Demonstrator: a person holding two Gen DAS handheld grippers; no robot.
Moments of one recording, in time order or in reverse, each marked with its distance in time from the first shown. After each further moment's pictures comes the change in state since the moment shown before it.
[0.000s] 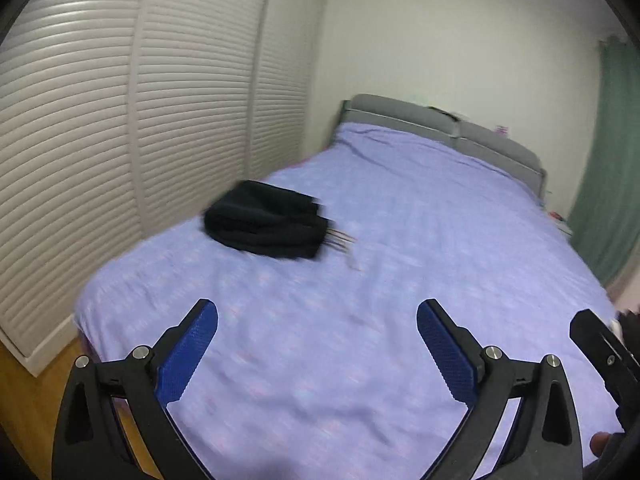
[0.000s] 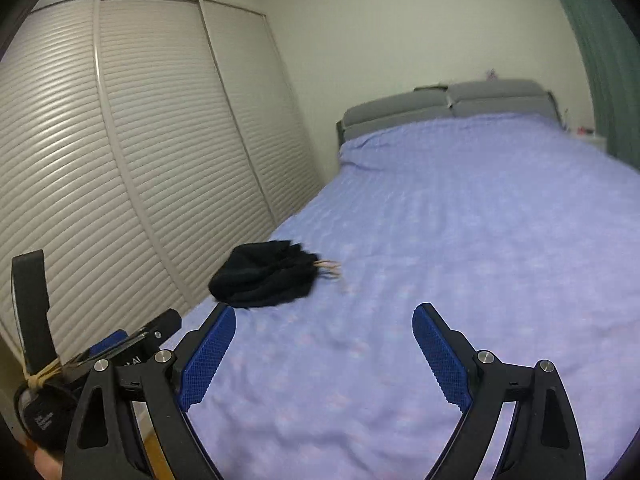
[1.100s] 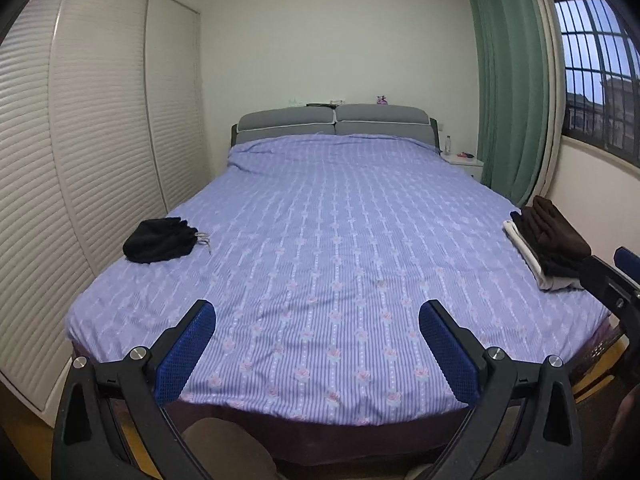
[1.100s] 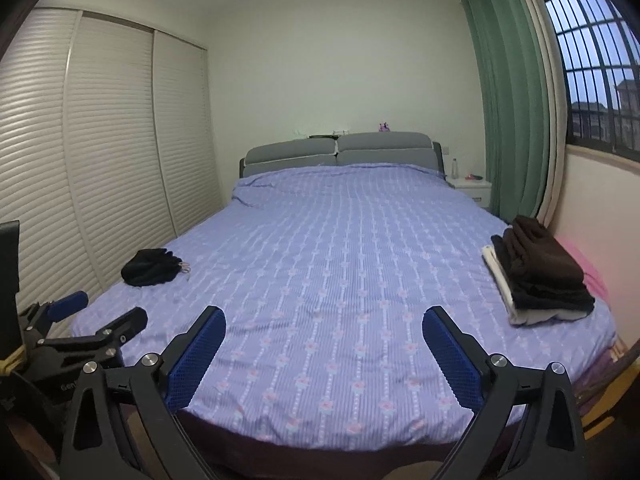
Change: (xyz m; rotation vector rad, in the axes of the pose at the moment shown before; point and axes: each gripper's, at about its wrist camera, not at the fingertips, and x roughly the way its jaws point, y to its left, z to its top) left arm -0.243 -0.249 -0.112 0.321 -0.036 -0.161; right arm -0.365 -0.194 -0.013 -0.077 -0.094 -0.321
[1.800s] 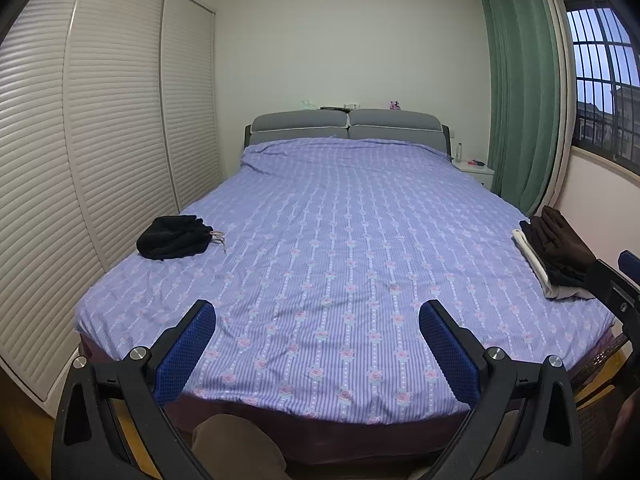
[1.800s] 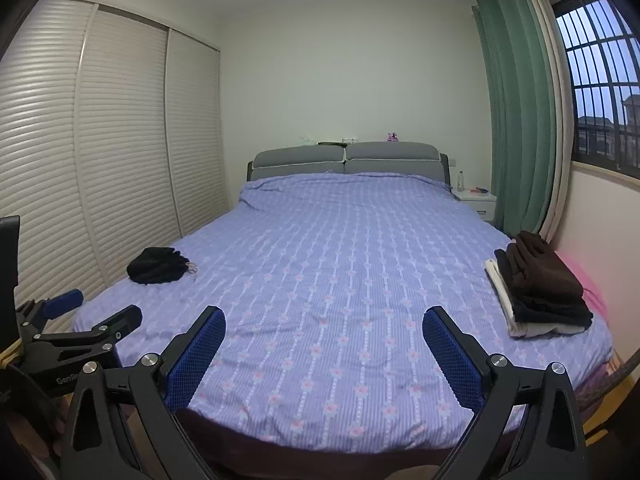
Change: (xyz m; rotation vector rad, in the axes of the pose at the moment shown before) left arm -0.011 0.018 -0.001 -0.025 -0.013 0.033; right arm -0.008 0.018 0.002 -0.026 -0.018 0.018
